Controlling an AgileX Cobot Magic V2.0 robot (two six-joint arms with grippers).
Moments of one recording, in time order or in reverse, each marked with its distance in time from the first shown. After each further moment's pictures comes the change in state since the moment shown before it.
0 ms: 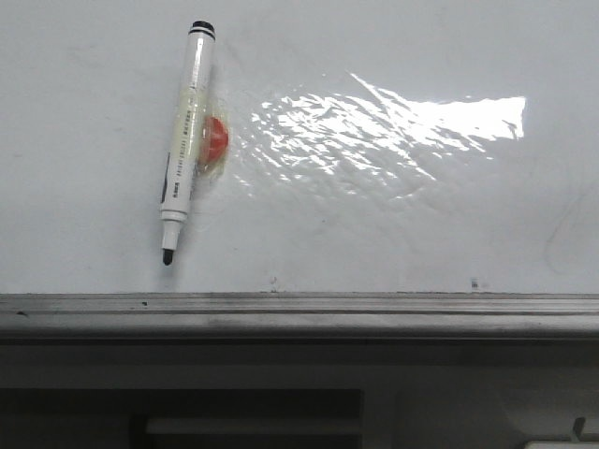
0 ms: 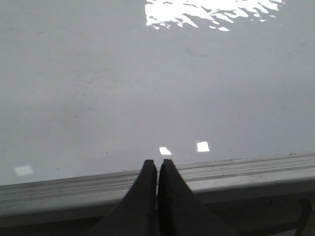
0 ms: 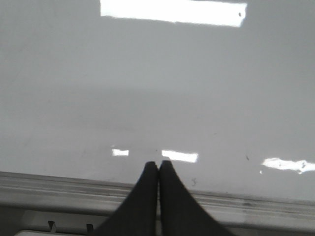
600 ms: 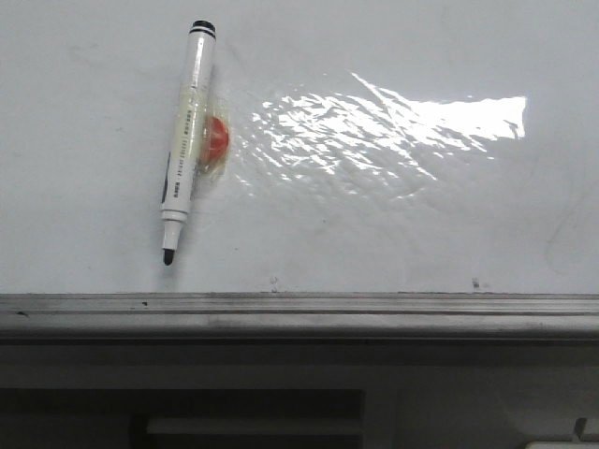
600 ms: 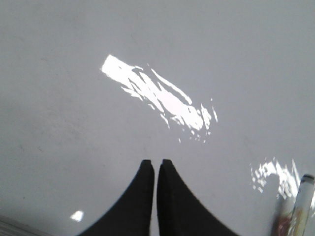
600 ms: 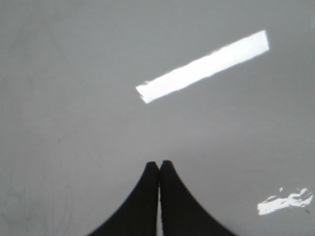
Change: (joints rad) left arm 0.000 0.000 0.001 -0.723 -0.276 0.000; right arm 0.000 -0.001 0.000 0.551 -0.277 0.005
